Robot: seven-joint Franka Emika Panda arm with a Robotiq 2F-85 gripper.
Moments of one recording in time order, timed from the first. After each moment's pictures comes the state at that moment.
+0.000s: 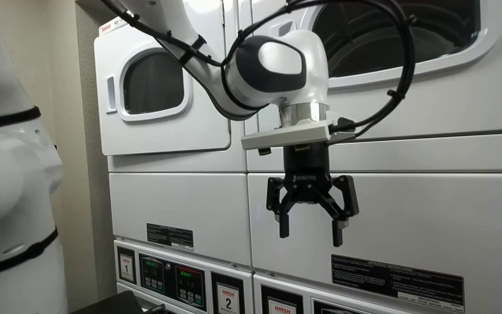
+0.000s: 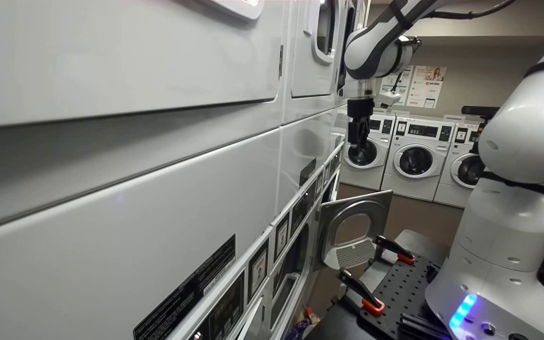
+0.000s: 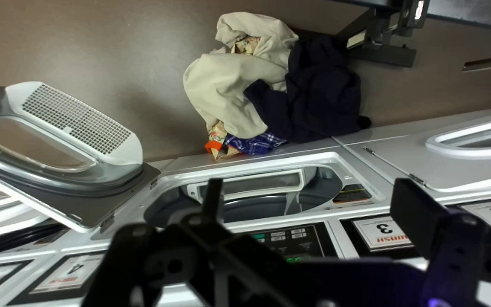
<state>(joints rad) -0.17 -0.24 -0.32 -2.52 -0.27 2.21 -0.49</state>
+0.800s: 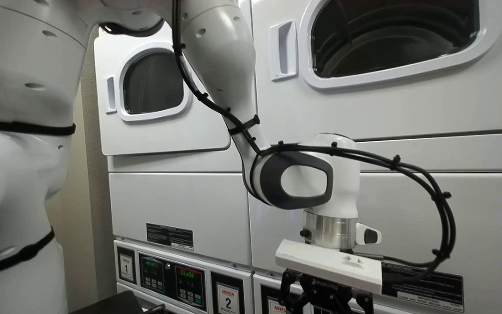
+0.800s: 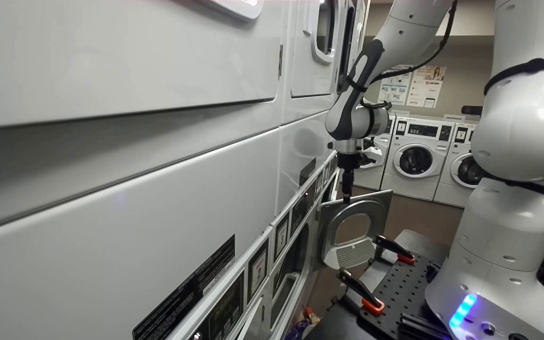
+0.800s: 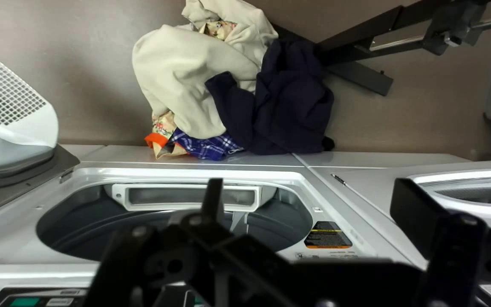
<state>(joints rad) -0.27 0.26 -0.26 -2.49 -0.01 2.60 -0.92</state>
